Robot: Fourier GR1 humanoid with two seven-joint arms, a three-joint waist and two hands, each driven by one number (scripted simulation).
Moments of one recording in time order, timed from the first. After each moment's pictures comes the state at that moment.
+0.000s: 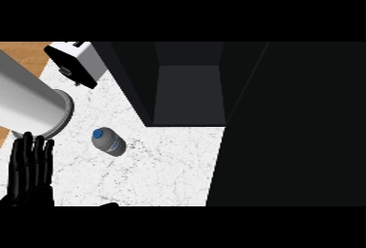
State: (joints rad) left arm 0.37 0.03 -0.14 -2.09 -0.02 0.28 -0.14; right arm 0.16 -0.05 0.51 -2.46 0.10 -0.08 0.35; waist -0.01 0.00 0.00
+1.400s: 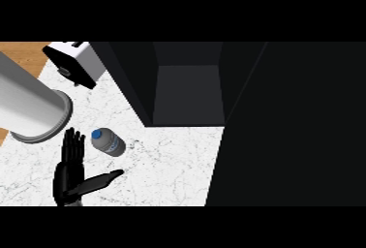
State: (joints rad) left arm 0.01 0.06 0.17 -1.10 0.17 0.07 -0.61; right arm 0.11 -0.13 0.54 -2.48 0.10 -0.17 0.40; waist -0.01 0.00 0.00
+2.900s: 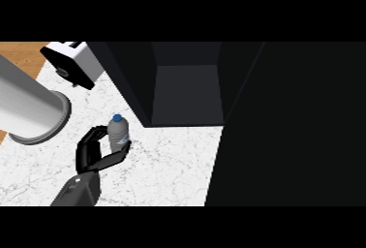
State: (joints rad) left arm -0.41 0.12 0.27 -0.40 0.13 0.02 -1.06; right arm 0.11 -0.20 0.56 -2.47 0.10 -0.23 0.36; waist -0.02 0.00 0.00
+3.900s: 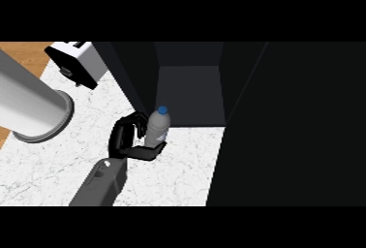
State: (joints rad) left arm -0.42 0.01 0.01 -0.69 0.10 -0.01 -0.84; right arm 0.12 -0.22 0.61 -2.47 0.10 -0.28 0.36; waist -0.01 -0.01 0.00
